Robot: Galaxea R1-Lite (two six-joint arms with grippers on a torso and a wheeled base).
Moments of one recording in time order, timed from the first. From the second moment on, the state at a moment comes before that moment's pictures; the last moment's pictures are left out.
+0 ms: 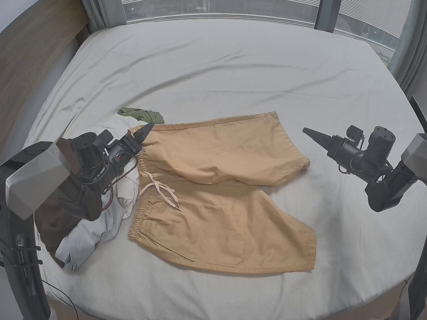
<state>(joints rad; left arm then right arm) -0.14 2.26 -1.00 -1.35 -0.25 -0.68 0.06 2.10 -0.85 -1.34 0.62 0.60</state>
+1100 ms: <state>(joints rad) -0.06 1.97 -0.45 -1.38 -0.64 -0.50 0.07 2.01 -0.40 -1.14 0.62 0.48</state>
